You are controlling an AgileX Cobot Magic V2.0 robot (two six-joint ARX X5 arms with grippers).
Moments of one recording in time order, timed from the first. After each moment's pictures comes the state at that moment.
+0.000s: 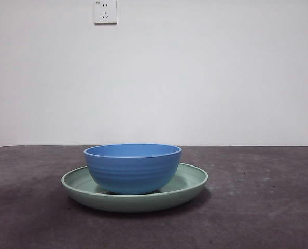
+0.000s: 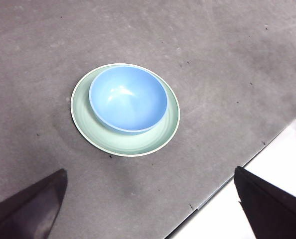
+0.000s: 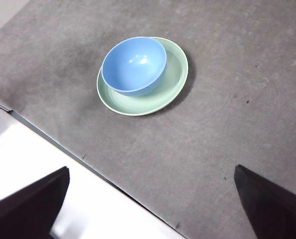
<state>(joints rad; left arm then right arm) -0.60 0.64 1.05 -1.04 0.19 -0.12 0.50 0.56 1.17 -1.30 -0.23 0.18</state>
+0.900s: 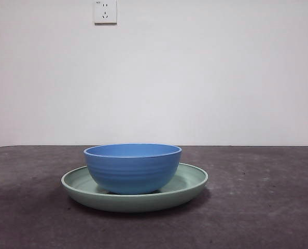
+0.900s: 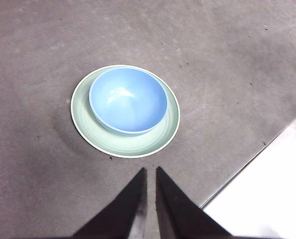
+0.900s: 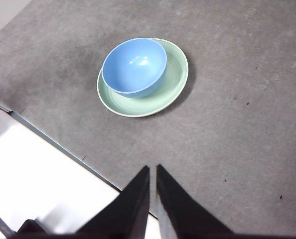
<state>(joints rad) -0.60 0.64 1.05 -1.04 0.19 -0.11 0.50 0.56 1.17 -1.29 -0.23 0.18</state>
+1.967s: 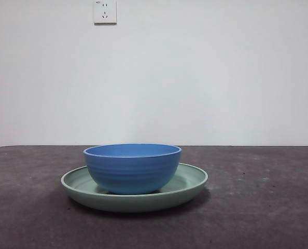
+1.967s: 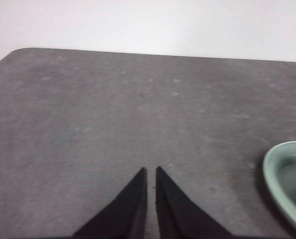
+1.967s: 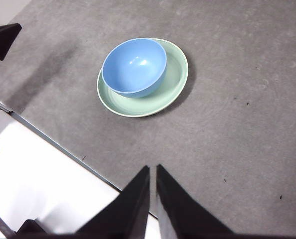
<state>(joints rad) -0.01 0.06 0.09 -0.20 0.10 -0.06 0.50 0.56 1.17 -1.29 -0.23 0.18</state>
